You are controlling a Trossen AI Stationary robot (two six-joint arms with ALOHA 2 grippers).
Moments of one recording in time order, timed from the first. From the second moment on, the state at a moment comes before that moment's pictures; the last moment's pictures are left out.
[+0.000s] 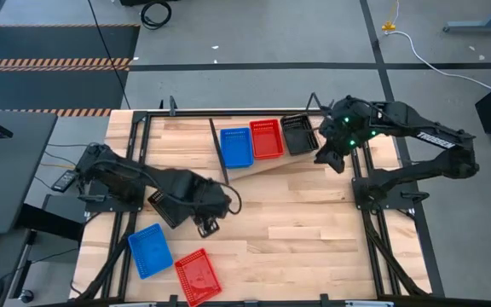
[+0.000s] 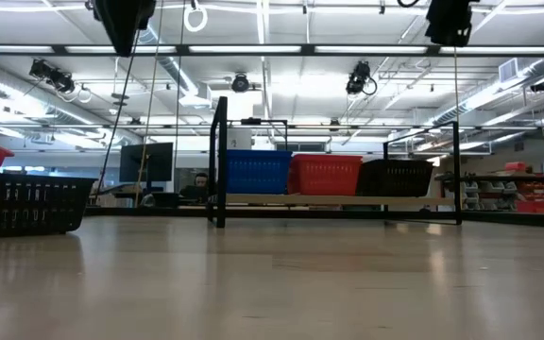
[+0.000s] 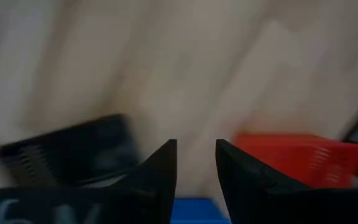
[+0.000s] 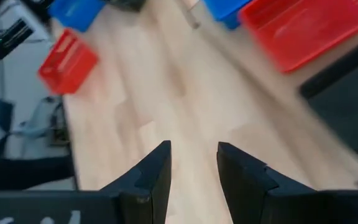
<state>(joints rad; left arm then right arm) -0.32 1.69 1.60 -1.32 0.00 -0.81 -0.28 1.05 1.30 -1.18 -0.33 0.30</state>
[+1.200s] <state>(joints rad) -0.85 1.90 1.57 -0.66 0.01 -1.44 0.29 1.02 0.80 -0.68 -0.24 0.80</state>
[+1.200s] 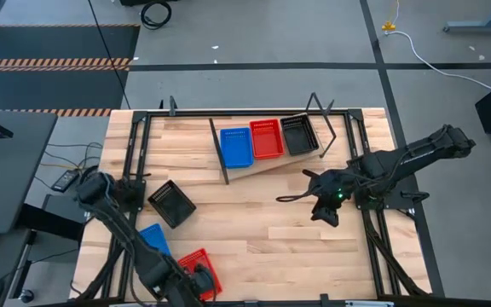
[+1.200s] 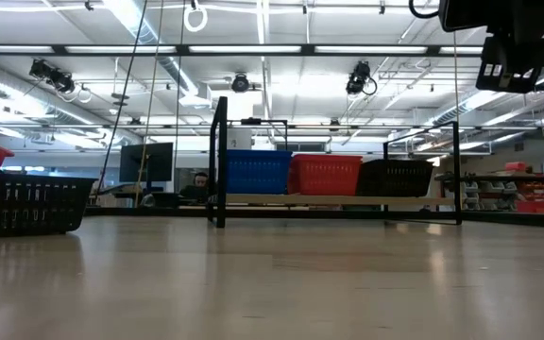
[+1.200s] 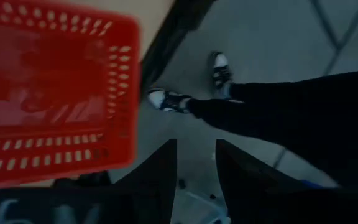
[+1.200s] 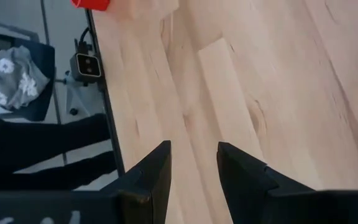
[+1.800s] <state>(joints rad) -0.85 2.10 1.57 -0.76 -0.01 -1.28 0.42 1.02 0.80 -0.69 -0.25 0.94</state>
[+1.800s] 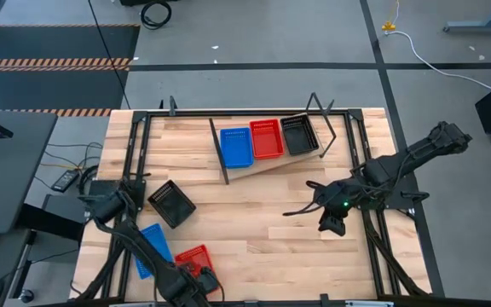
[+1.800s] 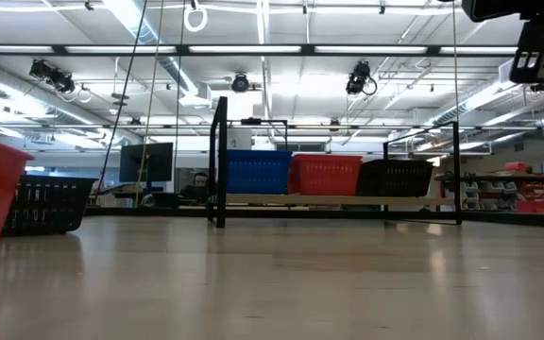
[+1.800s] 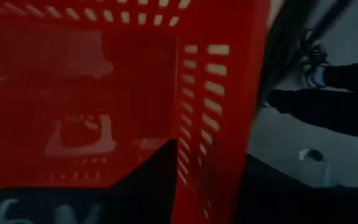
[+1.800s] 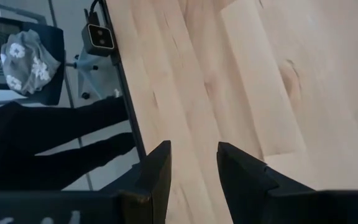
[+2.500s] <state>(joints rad) -0.59 2.00 1.72 -0.83 -0.07 -0.48 0.37 1.01 0.91 -0.65 -0.04 0.82</state>
